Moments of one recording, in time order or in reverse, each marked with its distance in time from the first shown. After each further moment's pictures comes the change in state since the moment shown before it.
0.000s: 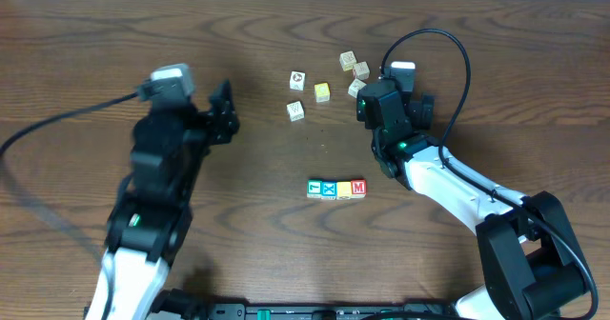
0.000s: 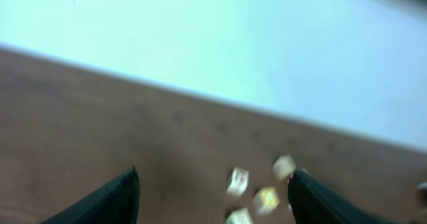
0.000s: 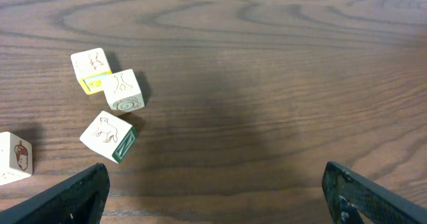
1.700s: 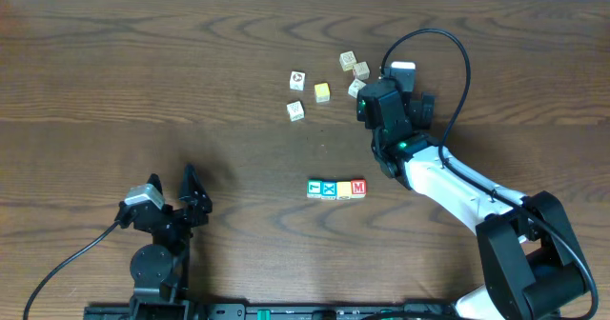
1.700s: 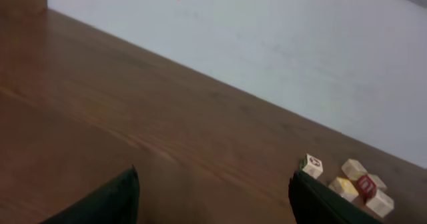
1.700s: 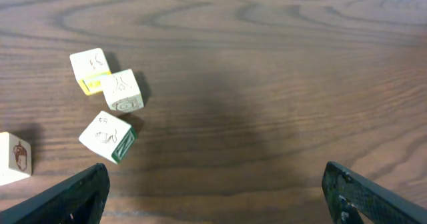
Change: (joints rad) left arm 0.151 -0.903 -0.771 0.021 -0.076 -0.031; right arm 0.000 0.000 0.000 -0.001 0.003 0.000
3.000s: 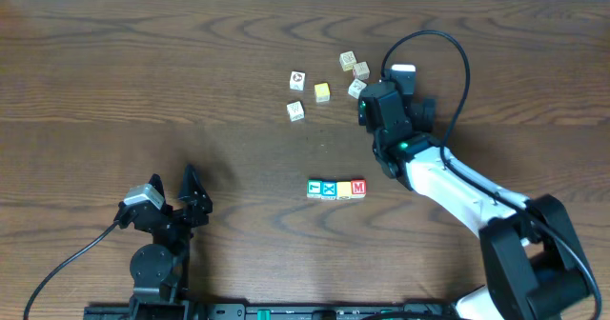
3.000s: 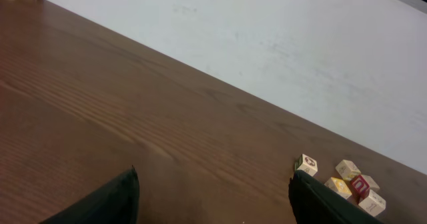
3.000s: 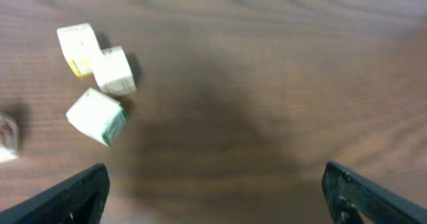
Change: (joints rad) left arm 0.000 0.000 0.003 -0.007 0.005 -0.022; right arm 0.000 -0.037 -0.002 -0.110 -0.004 -0.001
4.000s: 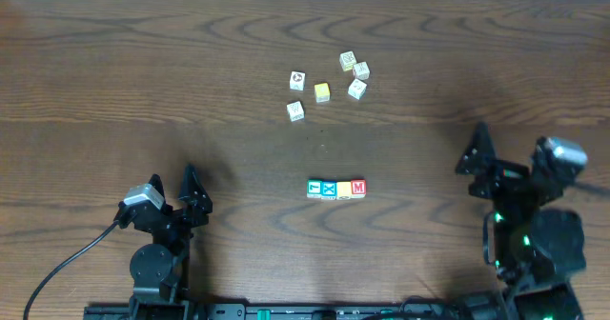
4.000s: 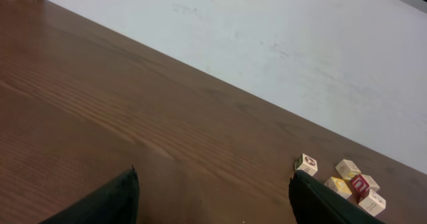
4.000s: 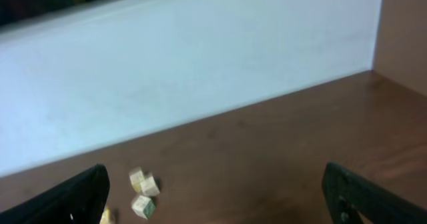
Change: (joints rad) left arm 0.000 0.000 0.002 -0.004 0.000 0.000; right arm -0.271 -1.197 -0.312 -0.199 -0.270 -0.002
